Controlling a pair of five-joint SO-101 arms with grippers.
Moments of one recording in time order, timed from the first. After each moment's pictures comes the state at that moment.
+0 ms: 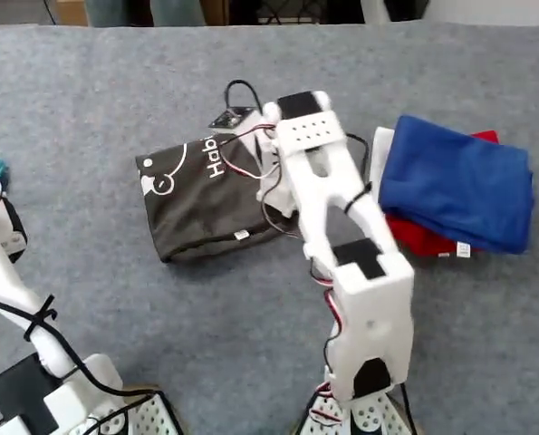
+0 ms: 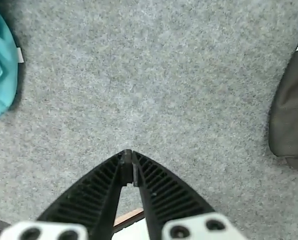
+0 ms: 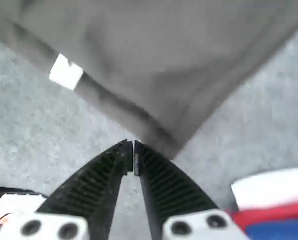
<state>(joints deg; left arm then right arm) -40.4 -17.7 8.4 98.0 -8.1 -16.2 27.2 -20.0 100.5 34.6</state>
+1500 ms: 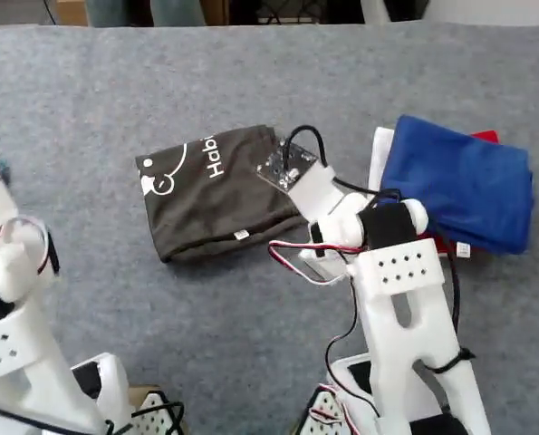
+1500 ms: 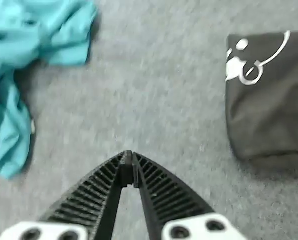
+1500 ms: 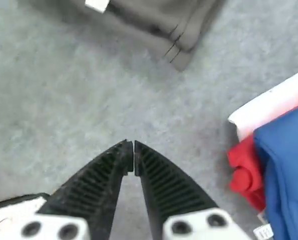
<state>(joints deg) -28.0 -51.5 22.4 91.0 -9.8 -13.5 -36.6 32.5 86.5 33.5</state>
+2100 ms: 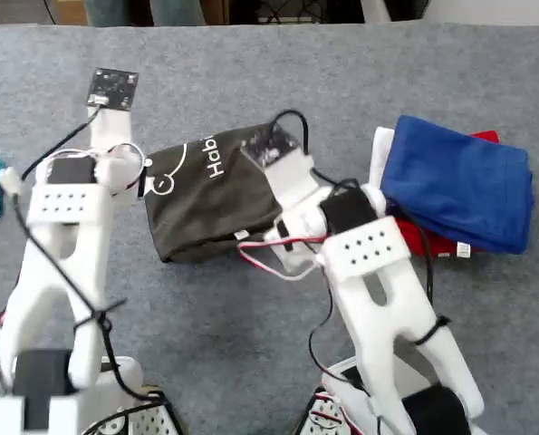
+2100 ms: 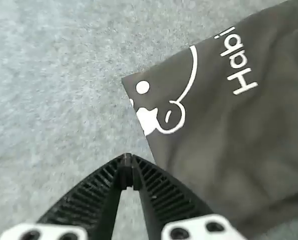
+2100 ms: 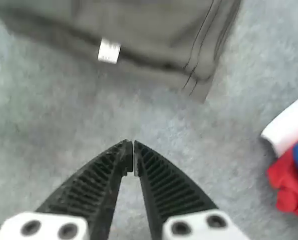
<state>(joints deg) -6.2 -14.1 24.5 57.0 -9.8 -21.6 -26.6 28.4 80.0 13.1</state>
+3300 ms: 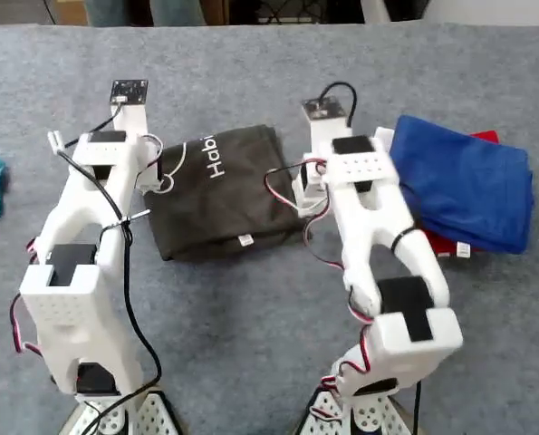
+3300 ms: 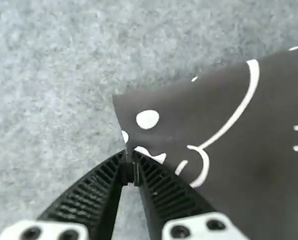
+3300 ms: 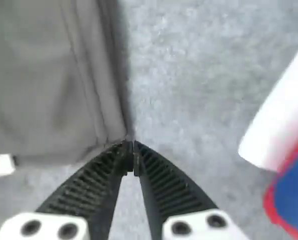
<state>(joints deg) -6.2 22.6 0.4 56.8 -0.4 -7.3 6.0 14.3 70.7 1.2</state>
